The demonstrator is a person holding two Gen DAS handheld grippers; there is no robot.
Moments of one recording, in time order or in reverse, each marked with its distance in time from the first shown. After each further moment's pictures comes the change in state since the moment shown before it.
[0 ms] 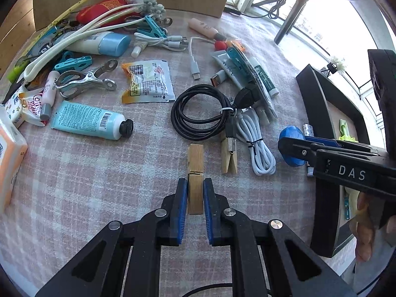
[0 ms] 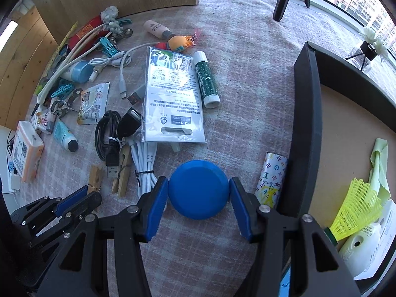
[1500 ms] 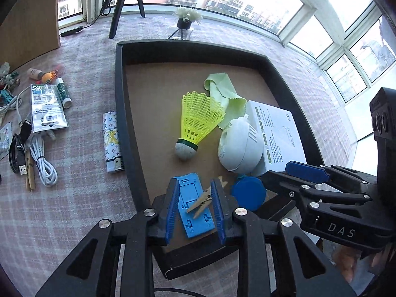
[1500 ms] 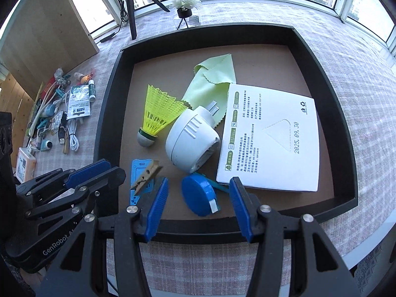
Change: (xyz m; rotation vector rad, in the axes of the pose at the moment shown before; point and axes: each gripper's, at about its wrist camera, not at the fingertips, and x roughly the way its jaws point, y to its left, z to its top) left arm -0.011 -0.222 -0.037 0.339 0.024 -0.232; right arm -0.108 -0.175 -0.137 0.308 -0.139 -0.068
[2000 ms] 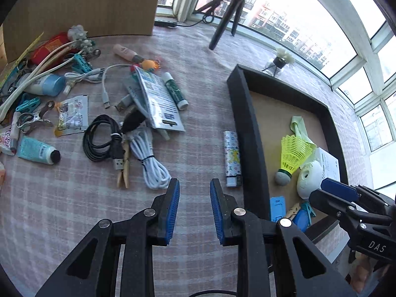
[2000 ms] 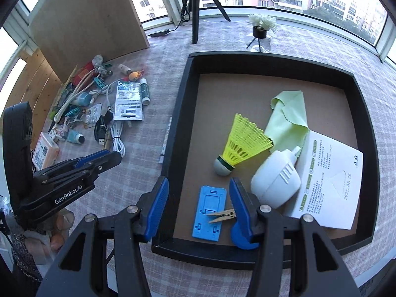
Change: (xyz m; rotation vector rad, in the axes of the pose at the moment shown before) left arm -0.040 0.135 0.006 -0.252 -0.072 0.142; right arm 0.007 0.101 0.035 -0.193 -0.006 0.106
